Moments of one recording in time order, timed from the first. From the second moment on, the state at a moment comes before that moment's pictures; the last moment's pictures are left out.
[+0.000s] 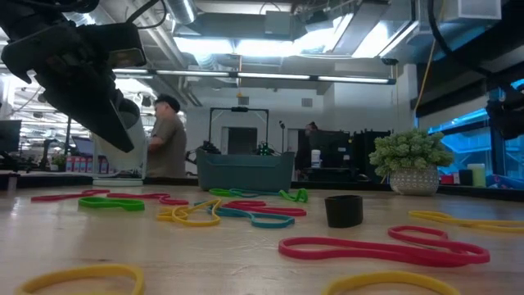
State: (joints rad) left arm -0.45 1.29 0.57 -0.26 -0.43 -0.67; right arm 0.66 1.21 0.47 -0.54 -0.04 1.48
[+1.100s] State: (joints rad) left arm -0.45 1.29 0.57 -0.26 -0.46 -0.65; right arm 0.02 1.47 1.19 -0.80 0.21 0.37
